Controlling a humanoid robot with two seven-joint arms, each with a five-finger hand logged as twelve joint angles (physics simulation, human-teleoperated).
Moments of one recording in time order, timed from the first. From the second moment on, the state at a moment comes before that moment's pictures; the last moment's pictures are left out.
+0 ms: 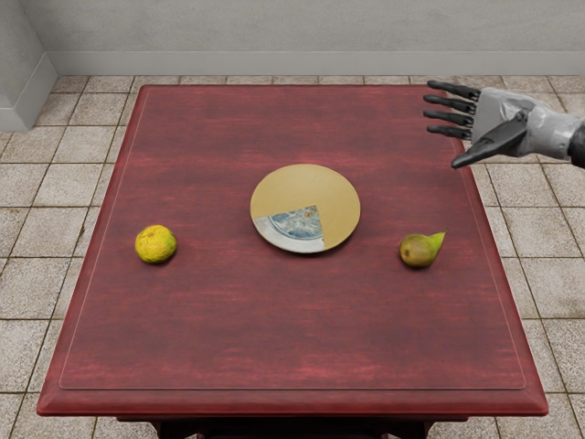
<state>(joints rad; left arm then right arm) 0.05 0.00 -0.03 -0.20 -0.04 0.07 -0.02 0.88 -0.70 0.64 0.94 -0.08 0.61 -0.25</state>
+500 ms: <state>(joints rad) 0.05 0.00 -0.03 -0.20 -0.04 0.07 -0.02 0.88 -0.74 0.71 1.19 -1.07 0.58 -0.14</state>
